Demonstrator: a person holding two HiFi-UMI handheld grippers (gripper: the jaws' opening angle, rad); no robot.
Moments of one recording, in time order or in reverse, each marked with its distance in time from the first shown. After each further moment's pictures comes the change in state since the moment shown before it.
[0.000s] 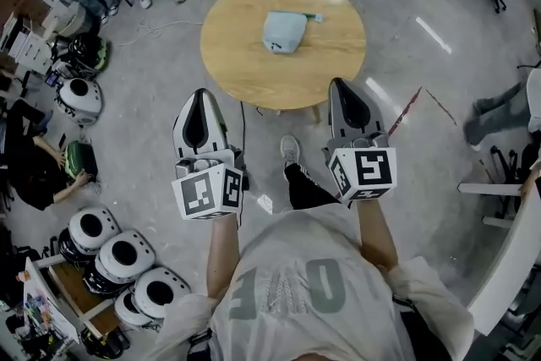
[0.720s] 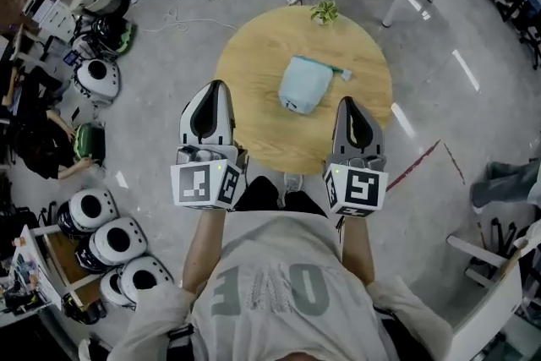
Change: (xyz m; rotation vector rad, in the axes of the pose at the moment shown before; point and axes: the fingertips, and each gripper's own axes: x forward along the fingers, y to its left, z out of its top) left arm 0.204 -0.003 -0.010 0.078 0.055 -0.017; right arm 0.184 -0.087 -0.002 -0.014 0.044 0.008
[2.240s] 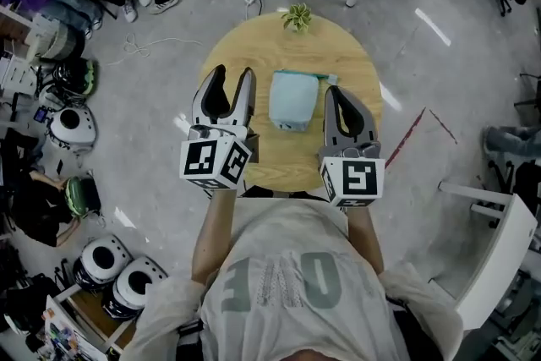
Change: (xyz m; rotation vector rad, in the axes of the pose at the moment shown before) left arm 0.136 0.011 -0.053 -0.255 0.100 -0.272; right arm 0.085 0.011 0.010 -0.033 0.046 -0.093
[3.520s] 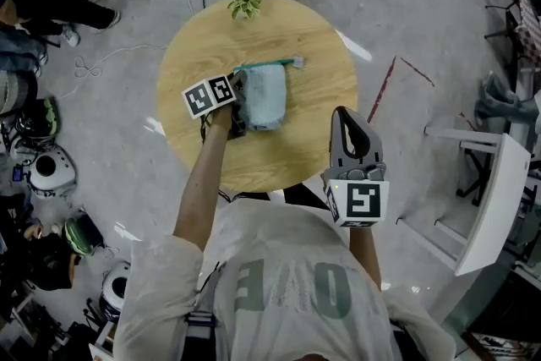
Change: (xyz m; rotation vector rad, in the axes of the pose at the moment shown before) left arm 0.108 0.052 -0.313 -0.486 0.895 -0.030; right arm -0.037 -0.045 -0.059 -0.007 0.231 -0.262
